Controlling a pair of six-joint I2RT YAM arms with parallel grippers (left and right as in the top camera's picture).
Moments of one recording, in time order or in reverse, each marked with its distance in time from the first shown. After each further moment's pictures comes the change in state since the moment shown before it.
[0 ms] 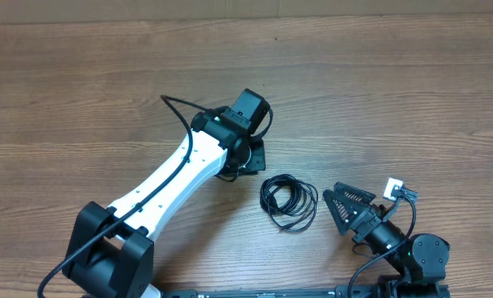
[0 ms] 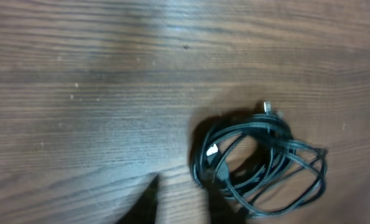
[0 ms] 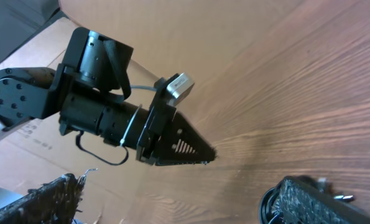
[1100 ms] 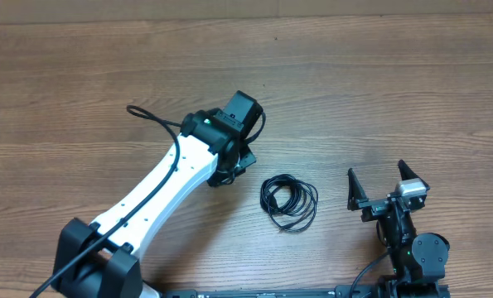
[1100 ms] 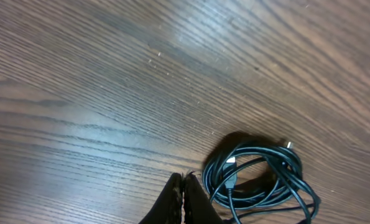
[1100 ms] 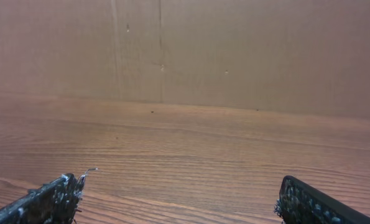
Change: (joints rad) left arm 0.010 -0.060 0.001 -0.126 -0.120 -0.460; right arm 0.000 0.000 0.000 -0.017 0.583 -0.984
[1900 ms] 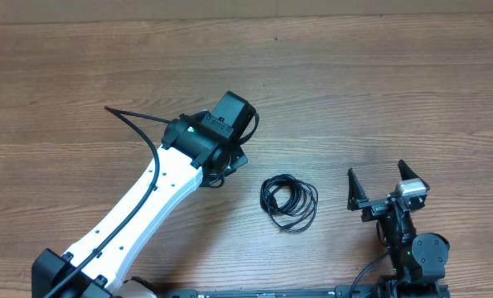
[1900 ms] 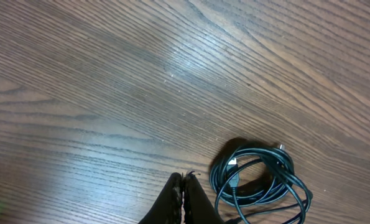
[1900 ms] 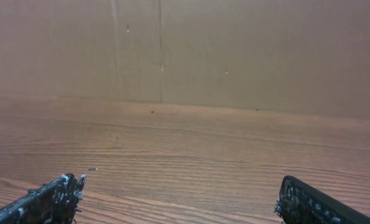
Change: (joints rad) left arm 0.000 -0.129 0.013 -0.055 -0.103 0.030; right arm 0.000 0.000 0.000 0.000 0.000 0.000
